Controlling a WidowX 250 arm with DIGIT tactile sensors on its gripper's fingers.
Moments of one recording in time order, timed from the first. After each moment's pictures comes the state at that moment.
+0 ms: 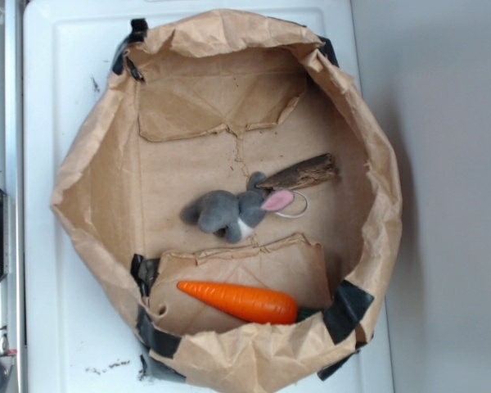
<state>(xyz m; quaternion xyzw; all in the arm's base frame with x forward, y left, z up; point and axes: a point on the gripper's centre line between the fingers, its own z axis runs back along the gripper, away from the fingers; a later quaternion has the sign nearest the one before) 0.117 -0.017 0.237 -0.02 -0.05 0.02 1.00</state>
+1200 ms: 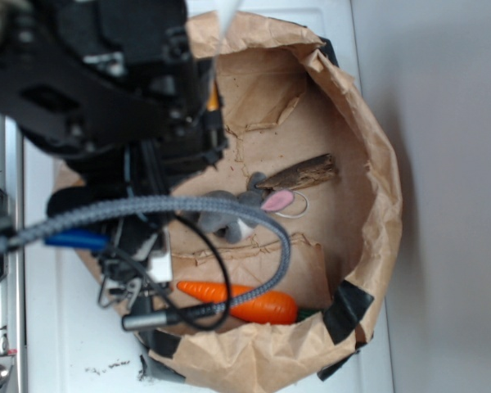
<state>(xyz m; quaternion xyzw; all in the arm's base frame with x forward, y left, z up) 0.212 0.007 0.196 -0.06 -0.04 0.04 1.00</state>
